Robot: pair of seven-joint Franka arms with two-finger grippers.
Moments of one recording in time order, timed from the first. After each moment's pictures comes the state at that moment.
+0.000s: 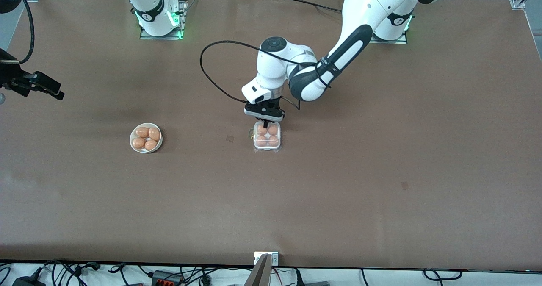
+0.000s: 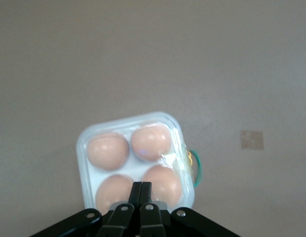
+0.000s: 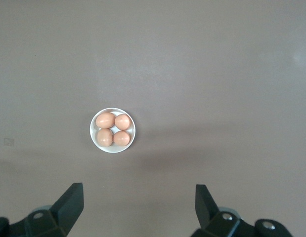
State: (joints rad) left arm -0.39 0.75 -0.51 -1.65 0.85 2.50 -1.20; right arm 0.00 -0.02 -0.09 -1.75 -0.01 1.76 0.01
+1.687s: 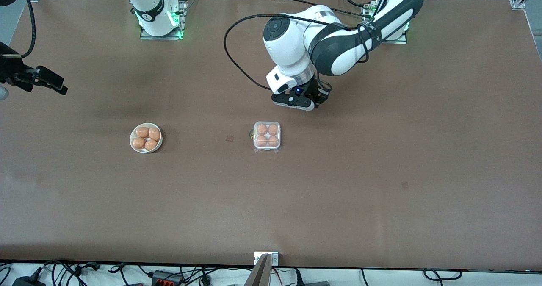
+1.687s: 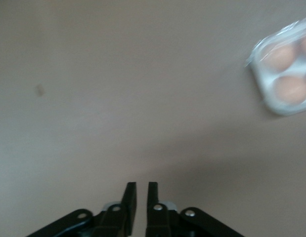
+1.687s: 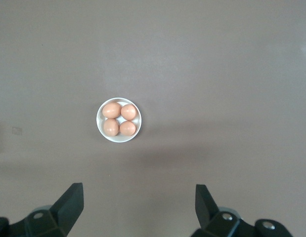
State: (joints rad) left arm 0.03 0.66 -1.06 -1.56 0.84 1.49 -0.75; right arm -0.04 -0.04 -0.05 -1.74 0.00 1.70 0.01
